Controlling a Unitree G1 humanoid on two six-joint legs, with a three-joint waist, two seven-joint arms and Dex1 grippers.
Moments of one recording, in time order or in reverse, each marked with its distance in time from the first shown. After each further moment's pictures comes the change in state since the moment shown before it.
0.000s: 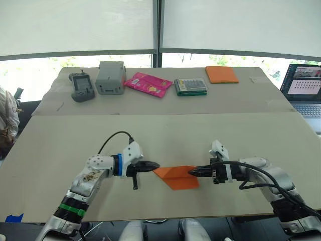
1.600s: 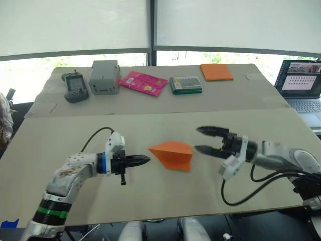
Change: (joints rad) left arm 0.040 0.036 0.039 -0.075 -0.127 0.153 0.061; right arm -0.231 -0.202 0.125 0.361 -0.817 -1.544 -0.833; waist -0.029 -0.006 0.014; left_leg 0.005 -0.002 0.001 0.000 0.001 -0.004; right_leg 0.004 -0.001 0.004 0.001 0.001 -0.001
